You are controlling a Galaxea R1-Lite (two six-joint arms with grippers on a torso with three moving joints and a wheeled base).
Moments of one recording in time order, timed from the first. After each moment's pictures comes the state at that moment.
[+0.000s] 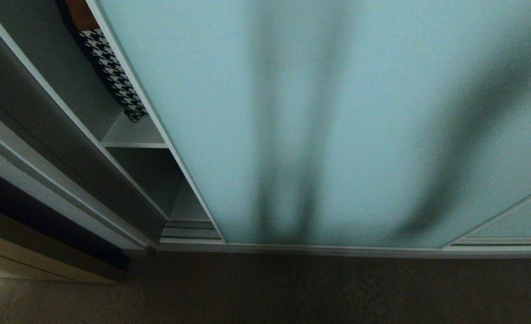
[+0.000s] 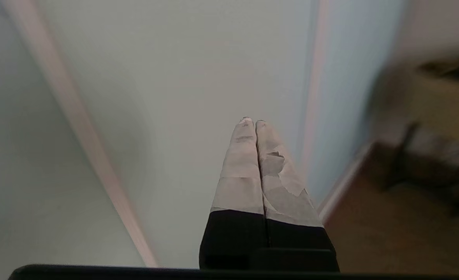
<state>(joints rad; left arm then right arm) 0.02 0.00 0.00 0.00 -0.01 0.04 -1.21 1.16 -1.17 -0.37 0.20 0.50</state>
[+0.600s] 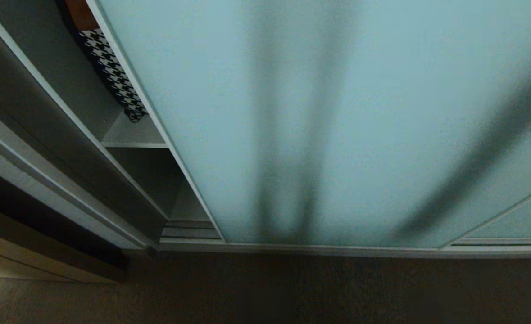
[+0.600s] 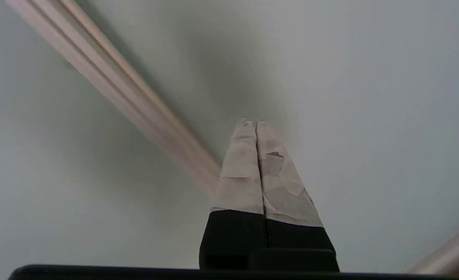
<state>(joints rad) 0.02 0.00 0.00 0.00 -0.01 0.04 -1.29 1.43 -1.44 -0.46 0.76 0.97</state>
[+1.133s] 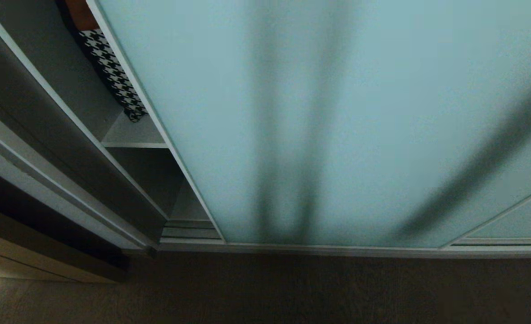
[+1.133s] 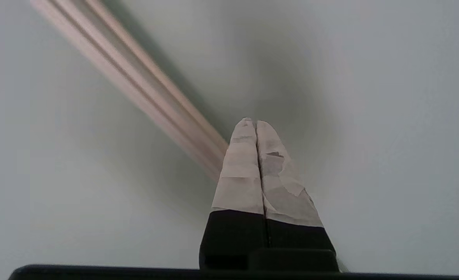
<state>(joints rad) 0.02 0.00 0.00 0.00 -0.01 0.04 -1.29 1.50 -1.48 -0.74 0.82 1.27</state>
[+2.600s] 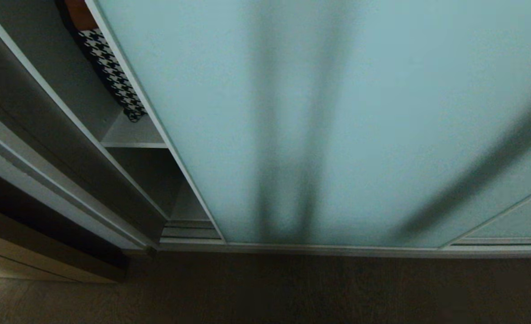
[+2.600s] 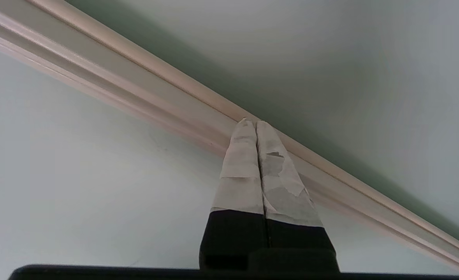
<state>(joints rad) 0.02 0.00 0.00 0.00 -0.01 0.04 -1.18 1.60 -1.46 -0.90 1.00 1.58</state>
